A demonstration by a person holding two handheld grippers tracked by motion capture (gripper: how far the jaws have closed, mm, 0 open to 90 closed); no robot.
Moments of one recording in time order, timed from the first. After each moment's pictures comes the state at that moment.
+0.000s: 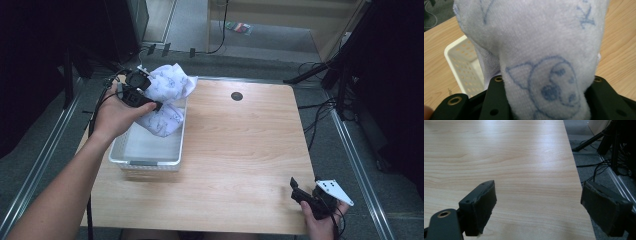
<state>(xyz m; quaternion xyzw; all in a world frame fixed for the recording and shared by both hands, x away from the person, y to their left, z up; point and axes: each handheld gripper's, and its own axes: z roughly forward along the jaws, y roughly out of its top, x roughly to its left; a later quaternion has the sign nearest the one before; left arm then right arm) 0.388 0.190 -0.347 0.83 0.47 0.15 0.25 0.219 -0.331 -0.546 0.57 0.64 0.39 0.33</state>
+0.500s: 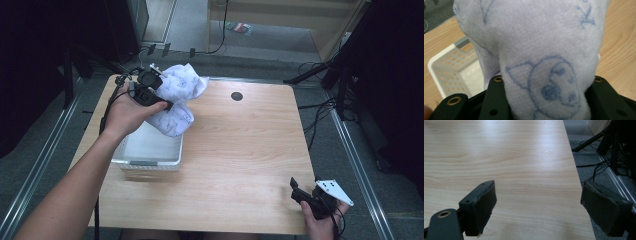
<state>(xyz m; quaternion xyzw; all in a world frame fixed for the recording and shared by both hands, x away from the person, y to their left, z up) 0.392 0.162 -0.342 0.85 0.45 0.14 0.26 0.219 -0.331 -0.546 0.58 0.64 0.39 0.33</state>
